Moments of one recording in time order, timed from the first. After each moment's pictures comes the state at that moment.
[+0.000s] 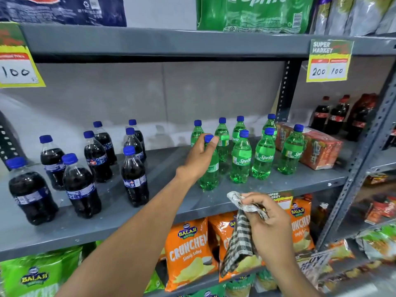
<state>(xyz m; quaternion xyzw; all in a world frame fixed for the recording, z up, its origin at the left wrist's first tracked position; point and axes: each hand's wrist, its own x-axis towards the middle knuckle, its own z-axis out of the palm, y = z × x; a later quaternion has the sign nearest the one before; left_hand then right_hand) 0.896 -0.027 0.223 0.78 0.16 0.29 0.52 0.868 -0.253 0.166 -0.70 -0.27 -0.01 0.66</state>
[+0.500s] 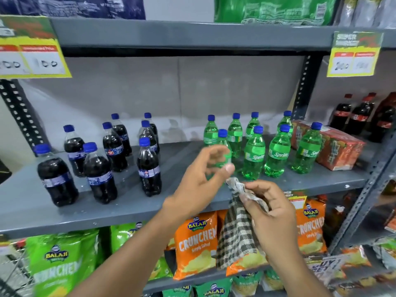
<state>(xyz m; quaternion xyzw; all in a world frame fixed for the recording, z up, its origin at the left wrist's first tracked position) 0.786 -0.083 0.220 0.80 0.02 0.34 0.49 0.854 -0.242 0.184 -0.63 -0.32 0.00 0.70</state>
